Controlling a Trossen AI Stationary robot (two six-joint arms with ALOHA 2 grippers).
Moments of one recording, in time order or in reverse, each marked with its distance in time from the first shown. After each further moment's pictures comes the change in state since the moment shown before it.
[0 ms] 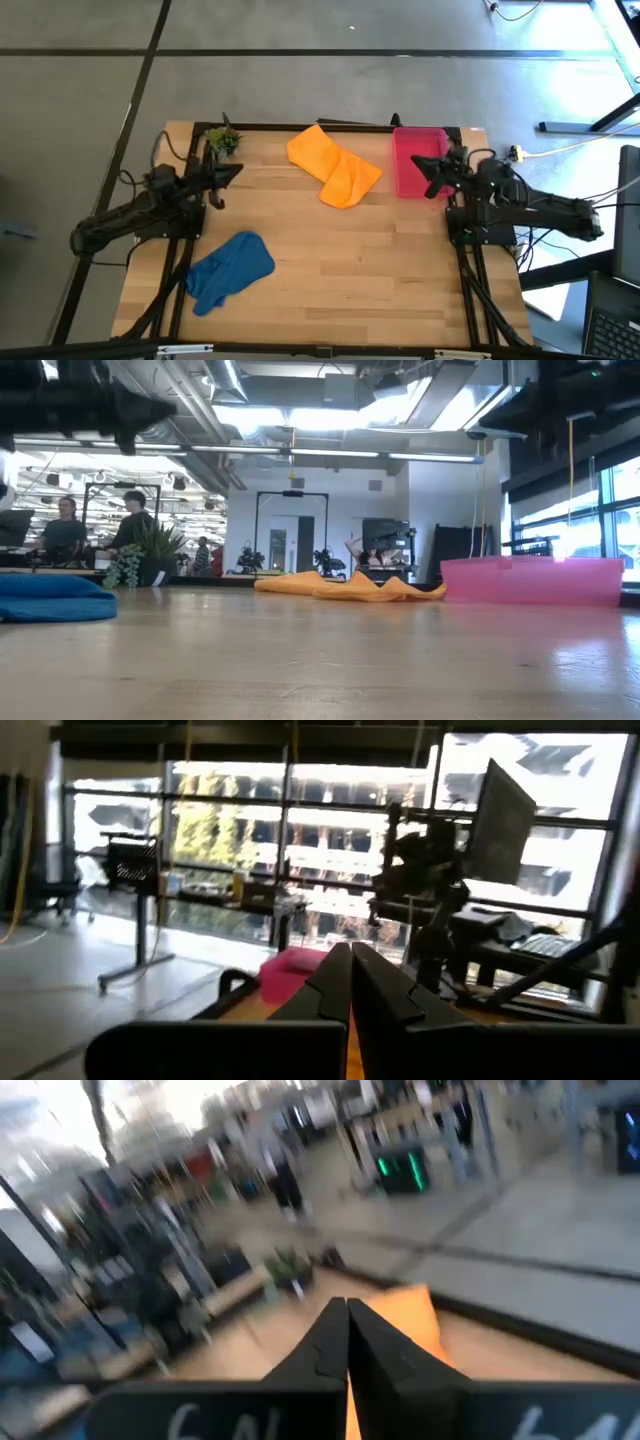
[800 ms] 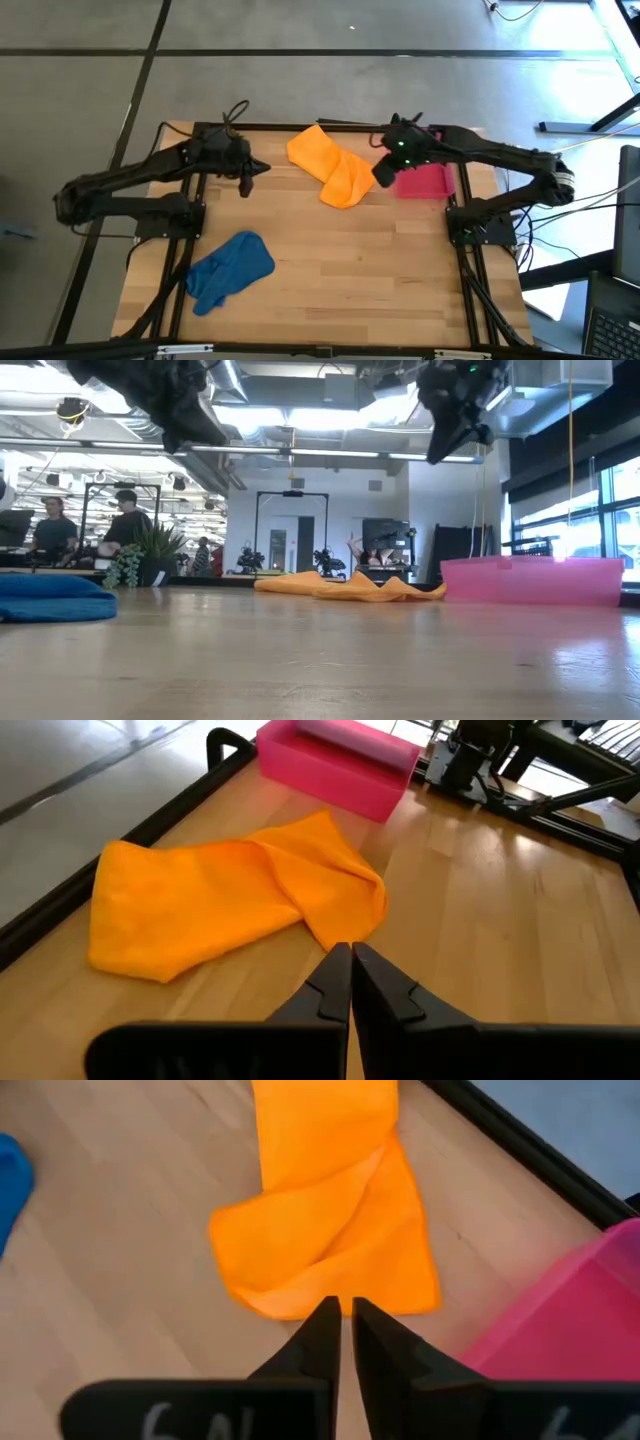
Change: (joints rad) left arm -0.015 0.802 0.605 -0.559 0.021 -0.013; right arm -0.101 0.928 0.797 -0.757 -0.179 -0.001
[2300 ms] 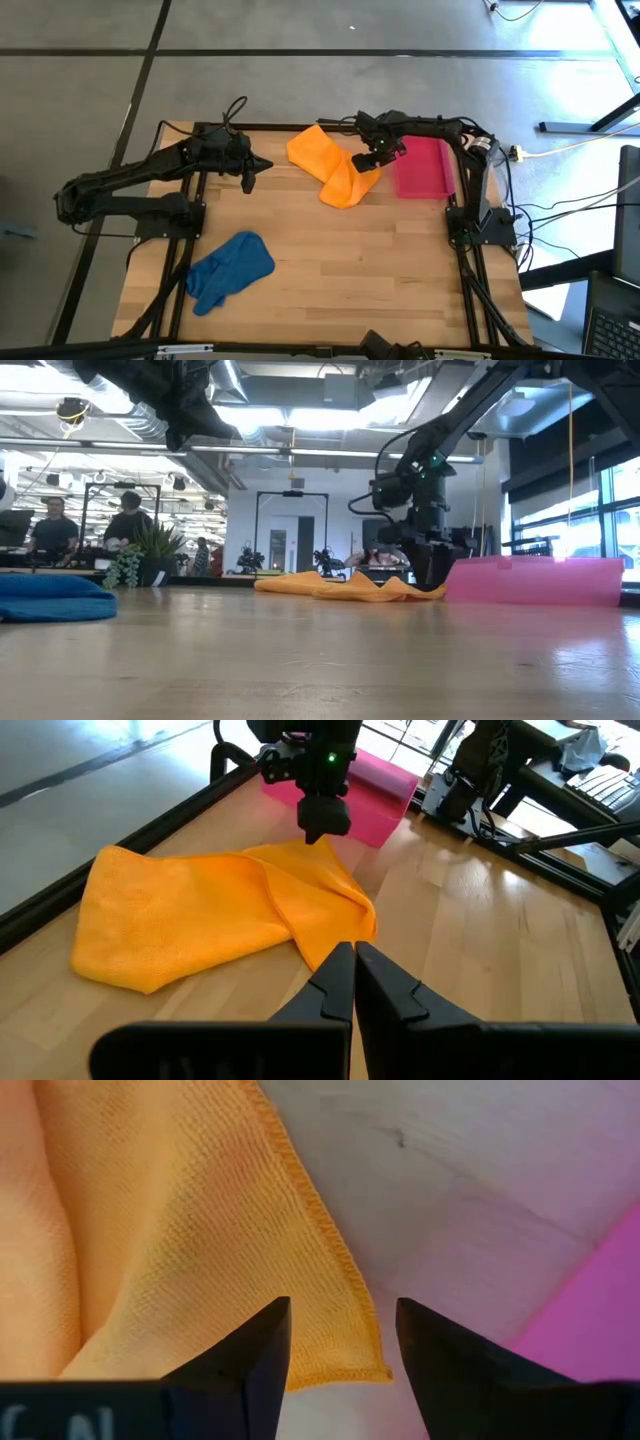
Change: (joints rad) left arm 0.000 0.010 0.013 0.044 0.000 -0.105; right arm -0.335 0.653 0.081 0.008 -0.198 0.052
